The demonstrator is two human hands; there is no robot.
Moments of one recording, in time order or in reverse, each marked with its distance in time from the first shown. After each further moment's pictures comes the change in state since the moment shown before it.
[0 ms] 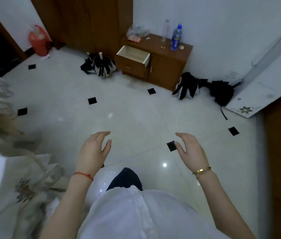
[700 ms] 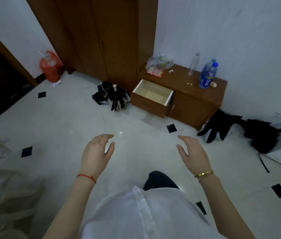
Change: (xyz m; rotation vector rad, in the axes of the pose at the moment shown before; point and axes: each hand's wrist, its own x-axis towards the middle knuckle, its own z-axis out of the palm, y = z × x) left_hand 0.509 -0.112 -0.001 0.088 0.015 -0.048; right_hand 0.535 -0.060 0.079 0.039 -0.011 -0.100
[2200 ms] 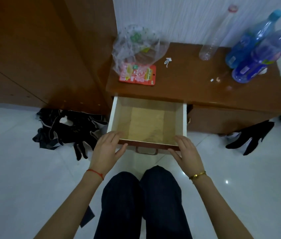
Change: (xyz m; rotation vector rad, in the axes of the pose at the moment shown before) left_hand 0.628 -0.195 0.462 0.002 -0.287 0.497; right_hand 0.518 0.239 0.394 -0.051 0.012 0.276
